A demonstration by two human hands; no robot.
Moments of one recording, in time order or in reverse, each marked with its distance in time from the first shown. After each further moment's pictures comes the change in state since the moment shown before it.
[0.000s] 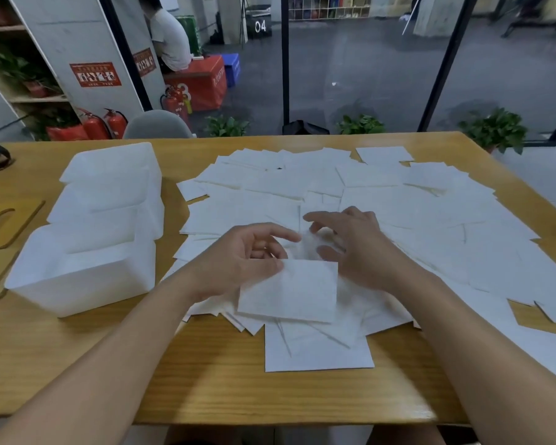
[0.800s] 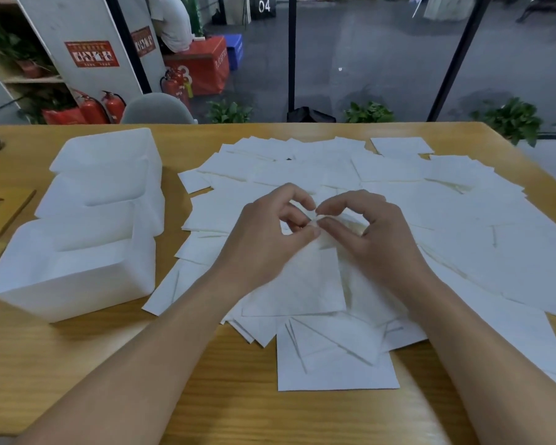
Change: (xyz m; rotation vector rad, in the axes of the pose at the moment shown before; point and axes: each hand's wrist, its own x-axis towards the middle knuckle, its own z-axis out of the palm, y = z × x) left_hand 0.040 0.012 0.022 0.275 0.429 0.175; right_hand 0.013 -0.014 0.009 0.403 0.349 -0.037
